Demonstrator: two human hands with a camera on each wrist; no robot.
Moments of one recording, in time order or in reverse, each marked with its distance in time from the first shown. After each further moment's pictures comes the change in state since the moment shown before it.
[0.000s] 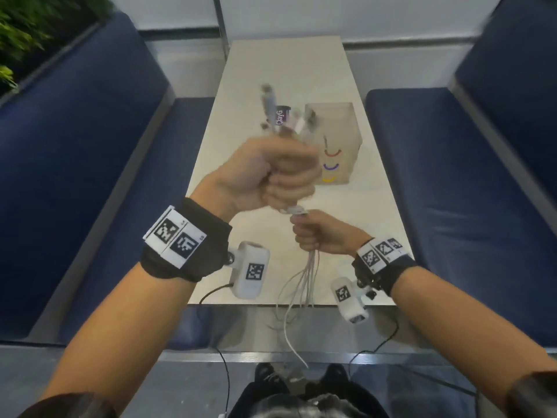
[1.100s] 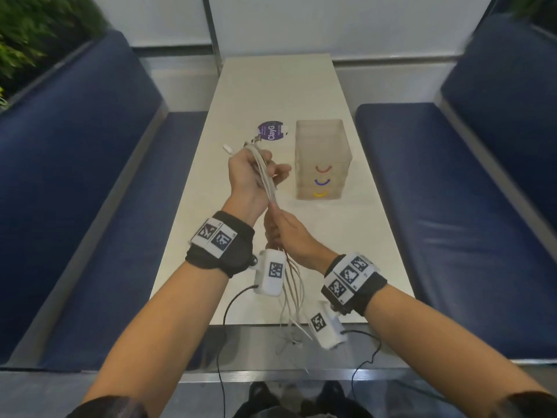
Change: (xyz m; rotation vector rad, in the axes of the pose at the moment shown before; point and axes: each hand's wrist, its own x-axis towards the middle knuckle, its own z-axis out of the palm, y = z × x) left_hand 0.065 -0.044 -0.070 -0.539 0.948 0.337; right_hand 0.030 -0.014 0.042 -0.130 0.401 -0.249
